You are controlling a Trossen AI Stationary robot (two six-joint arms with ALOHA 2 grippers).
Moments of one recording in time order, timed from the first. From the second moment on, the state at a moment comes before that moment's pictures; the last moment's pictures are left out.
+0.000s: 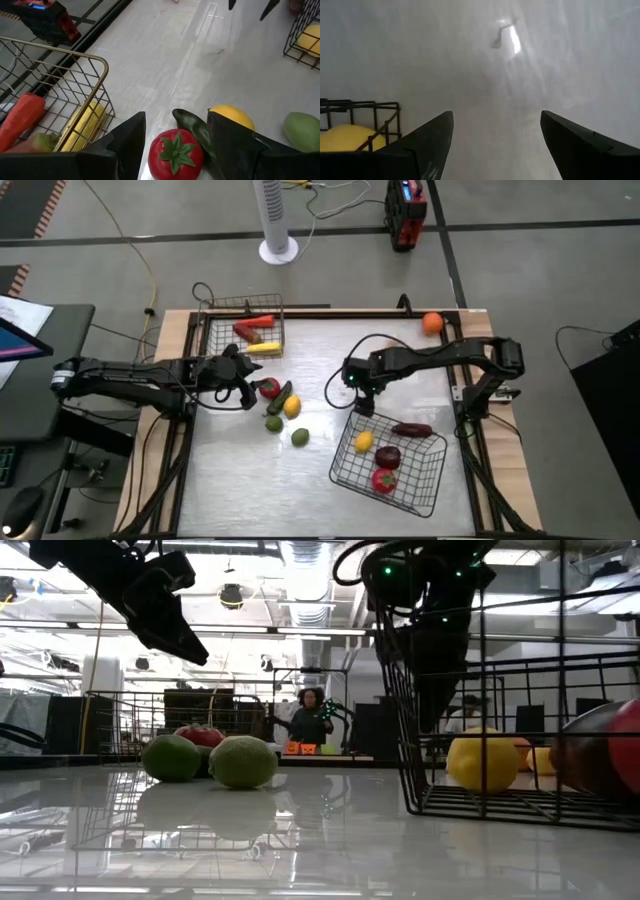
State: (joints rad) left arm 0.07 0.86 0.59 -0.39 -0.33 -0.18; right arm -0.11 1.69 1.17 -0.79 0.02 0.20
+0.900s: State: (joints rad) left arm 0.07 0.86 0.59 -0.39 -0.32 -0.18; right arm 0.08 1.68 1.25 -0.89 -0.18 0.27
